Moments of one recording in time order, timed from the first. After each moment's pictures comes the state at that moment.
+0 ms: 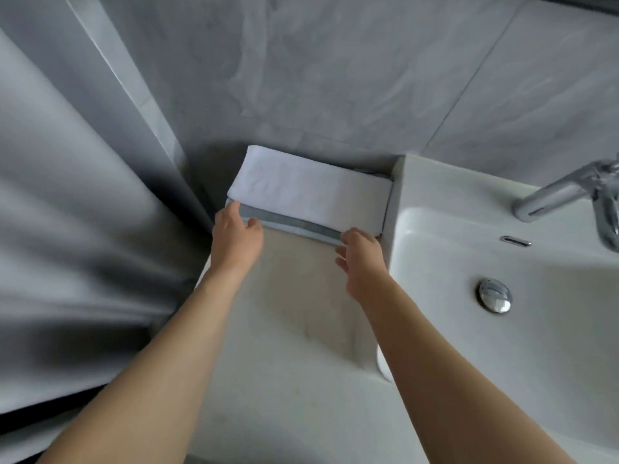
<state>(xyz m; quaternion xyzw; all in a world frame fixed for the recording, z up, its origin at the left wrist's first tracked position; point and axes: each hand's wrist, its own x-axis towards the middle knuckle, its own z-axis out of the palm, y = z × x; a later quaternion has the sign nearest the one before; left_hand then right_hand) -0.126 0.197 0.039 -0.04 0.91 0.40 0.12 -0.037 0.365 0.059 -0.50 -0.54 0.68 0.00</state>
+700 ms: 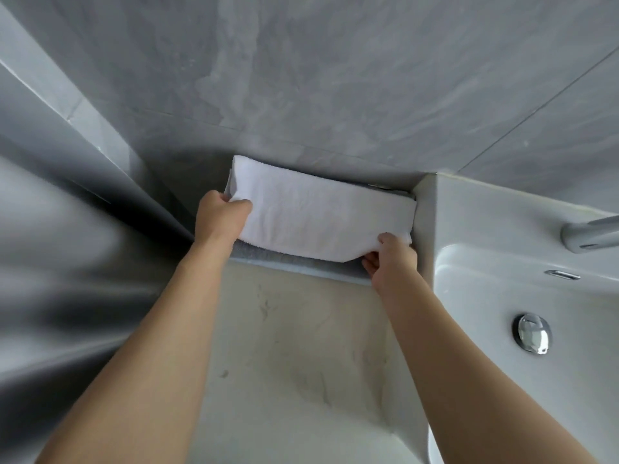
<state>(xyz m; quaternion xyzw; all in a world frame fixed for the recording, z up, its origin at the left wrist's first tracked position) -0.288 0.225 -0.016 -0.14 0.83 0.49 0.21 -0.142 0.423 -0.003 -0.68 -0.37 0.62 0.12</state>
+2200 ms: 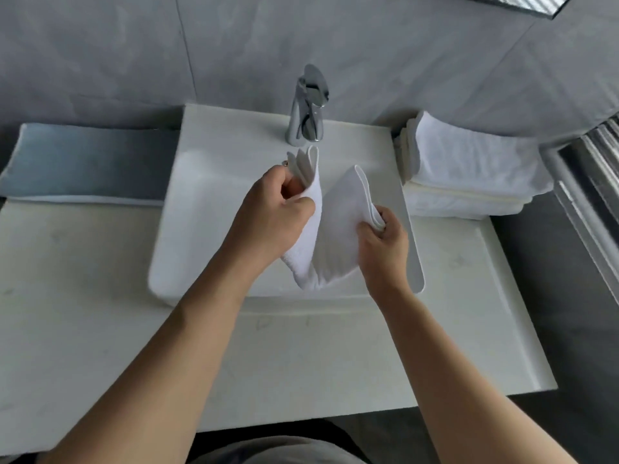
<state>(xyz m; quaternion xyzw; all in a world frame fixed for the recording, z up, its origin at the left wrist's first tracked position) 0.168 0.466 0.161 0.25 0.78 0.54 0.21 0.289 0.589 0.114 -0.45 -0.70 0.48 0.29</state>
